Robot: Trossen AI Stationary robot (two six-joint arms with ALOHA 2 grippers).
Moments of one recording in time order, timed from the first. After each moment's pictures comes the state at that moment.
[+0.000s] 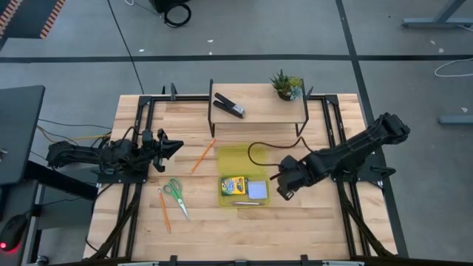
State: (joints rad) left arm -0.08 0.18 0.01 0.39 -0.33 -0.37; right arm 0.40 1.47 1.13 -1.10 0.12 1.24
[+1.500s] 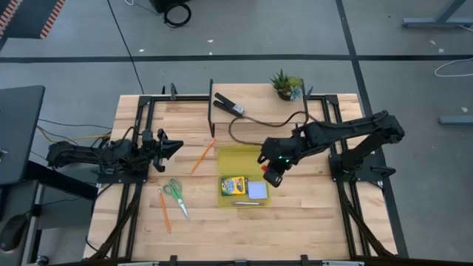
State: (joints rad) left arm -0.08 0.18 0.01 0.39 -0.33 -0.37; right arm 0.20 1.52 1.53 -1.09 -0.03 0.80
